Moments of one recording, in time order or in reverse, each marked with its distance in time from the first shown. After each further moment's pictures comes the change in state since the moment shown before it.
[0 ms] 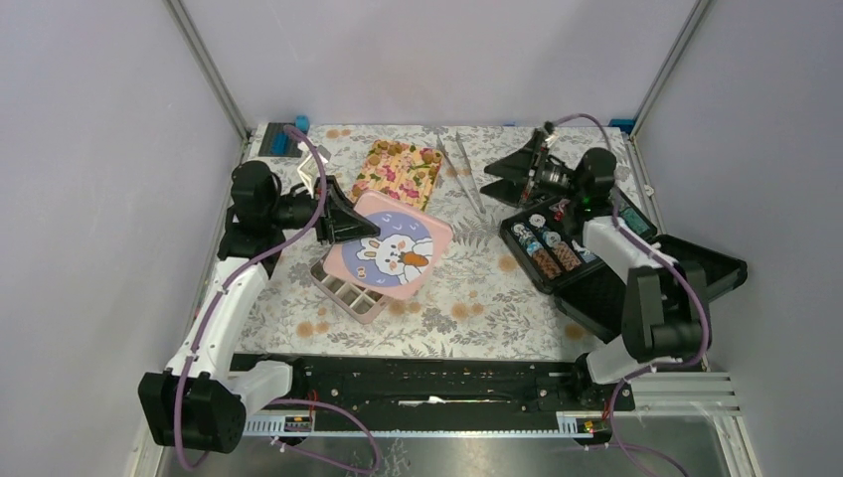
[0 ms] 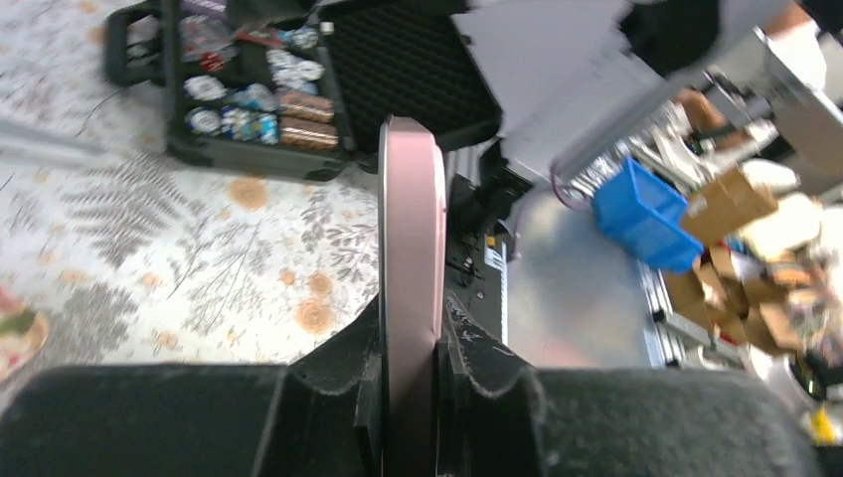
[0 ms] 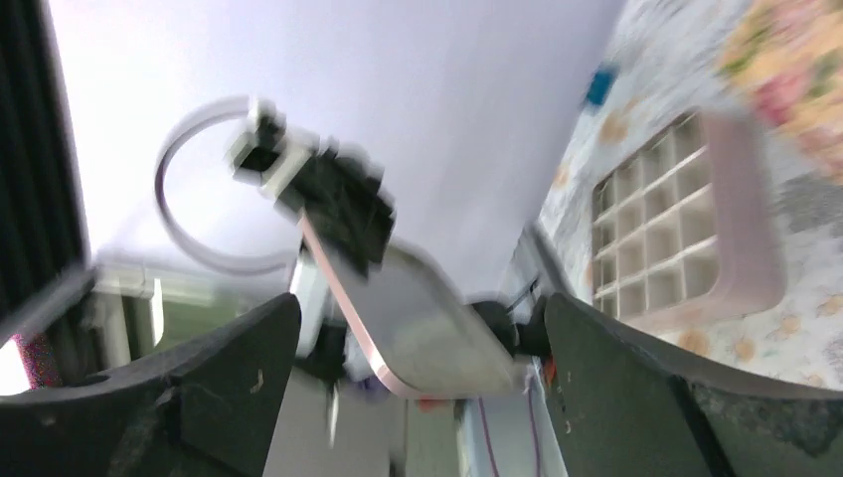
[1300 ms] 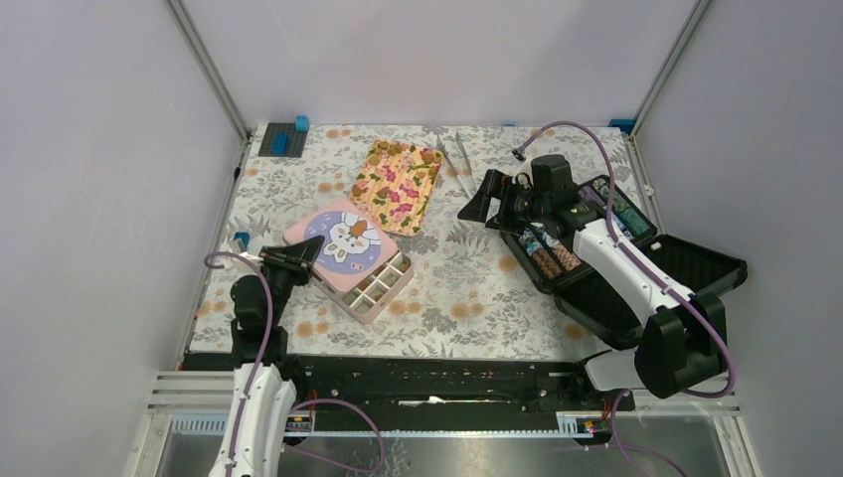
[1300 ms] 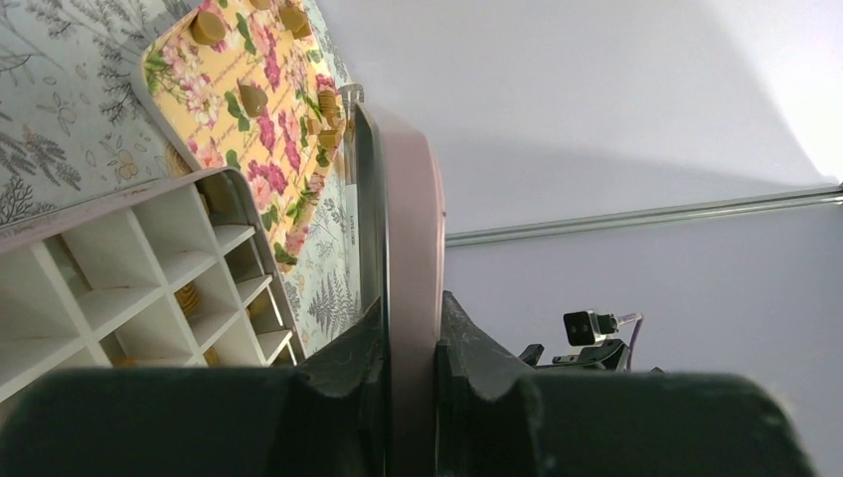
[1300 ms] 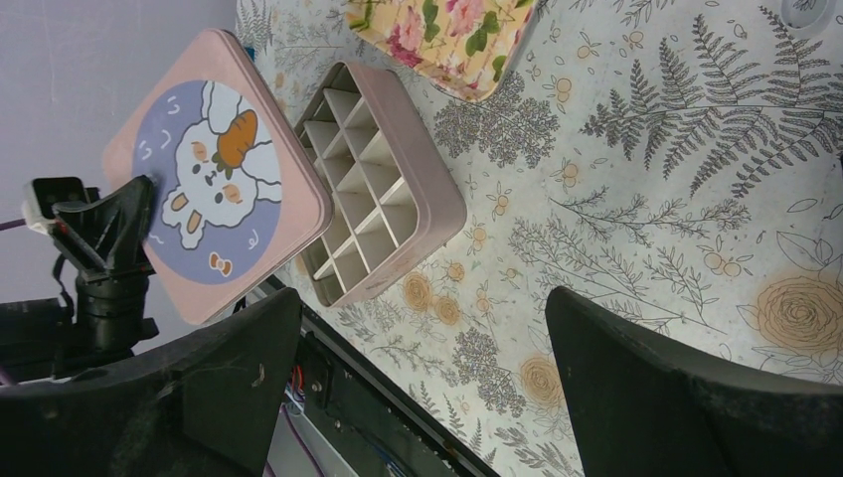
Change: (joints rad) left arm 0.205 -0.649 -0.732 0.099 -1.120 -0.879; right arm 0.223 -0.200 0.147 -1.323 0.732 -0.992
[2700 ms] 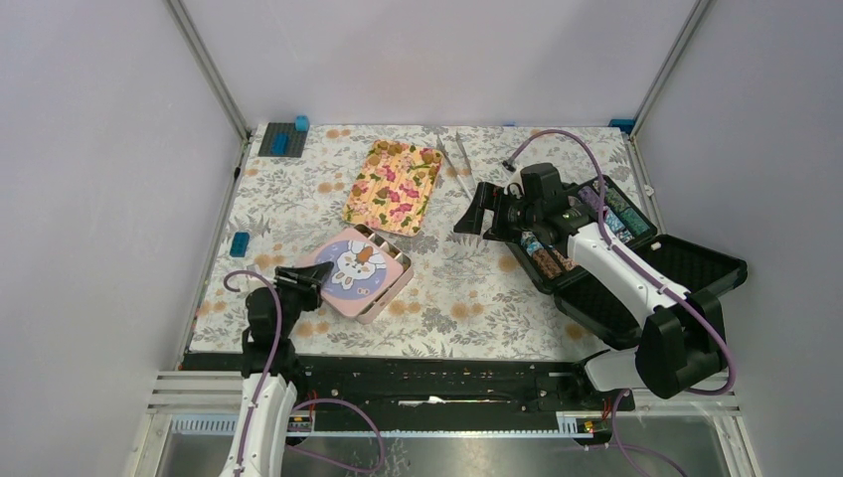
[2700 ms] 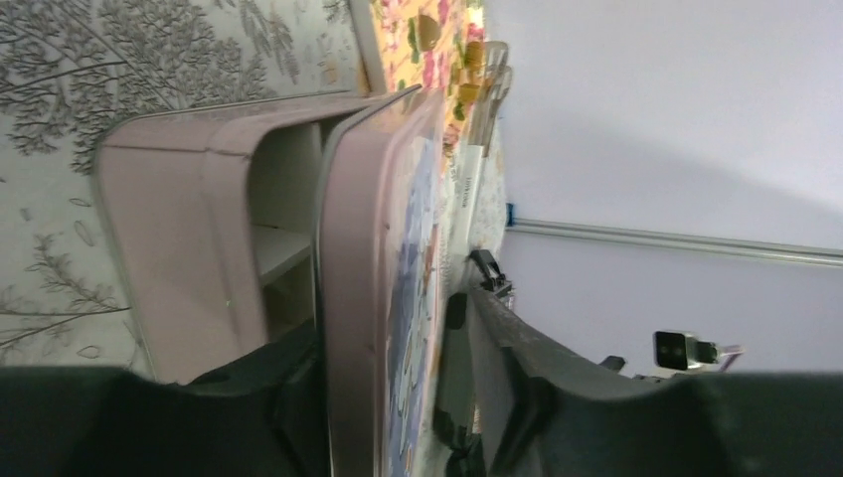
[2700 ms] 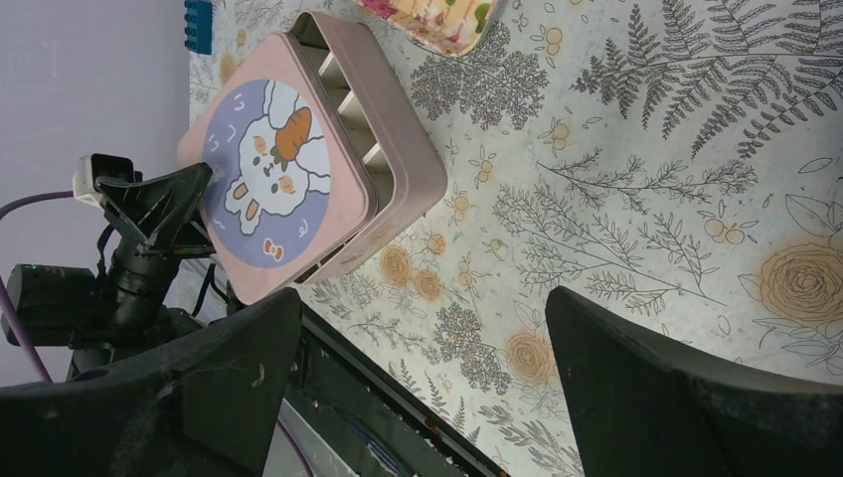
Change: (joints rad) left arm 0.000 -0.120 -0.203 -0.142 -0.008 -0.031; right arm 0.050 0.002 -0.033 -0.032 0.035 -0.028
